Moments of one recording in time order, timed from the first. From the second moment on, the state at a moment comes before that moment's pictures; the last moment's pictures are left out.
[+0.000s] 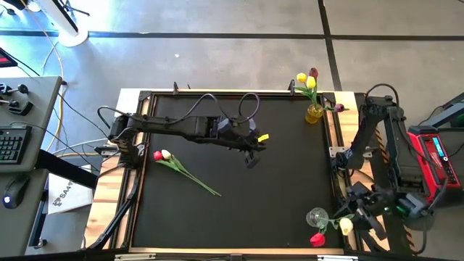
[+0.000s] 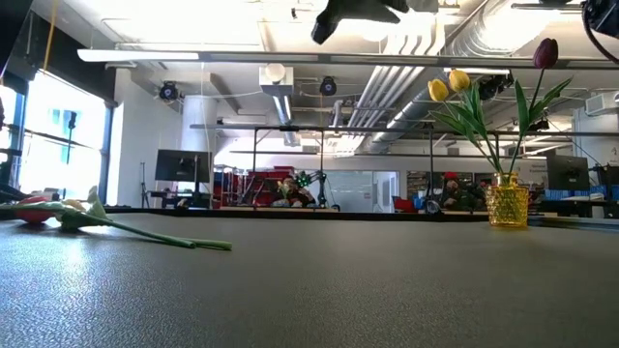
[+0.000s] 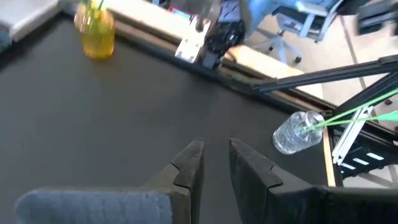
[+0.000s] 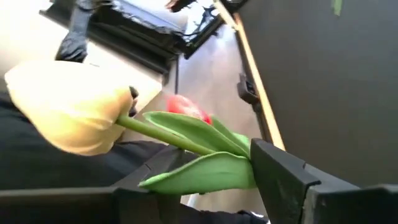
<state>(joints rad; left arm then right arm) -0.03 1.86 1.75 -0.47 -0.09 -0.39 1.50 1.05 1.05 -0.69 0.95 1.56</state>
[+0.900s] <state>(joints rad) -0.03 1.86 1.75 -0.83 -0.09 -0.63 1.45 1.00 1.05 -0.55 0.73 1.32</state>
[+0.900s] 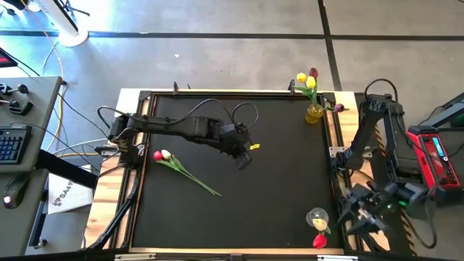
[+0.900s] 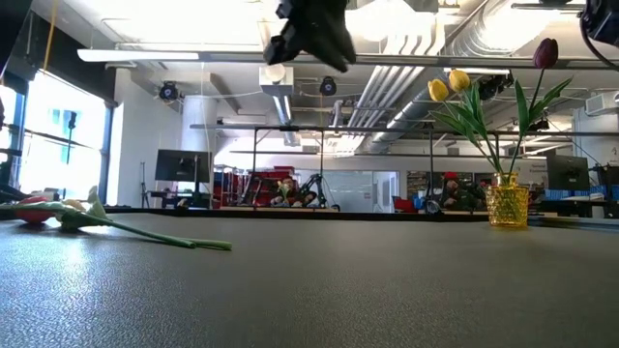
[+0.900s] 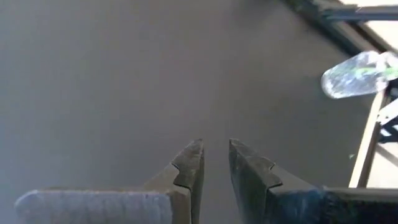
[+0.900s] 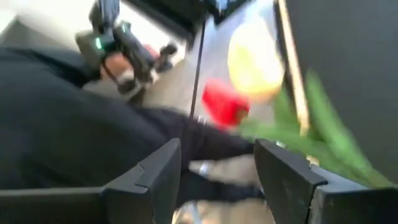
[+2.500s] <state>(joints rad) -0.44 1.56 0.95 -0.99 -0.22 -2.17 1.17 0.74 1.05 -0.56 1.18 0.75</state>
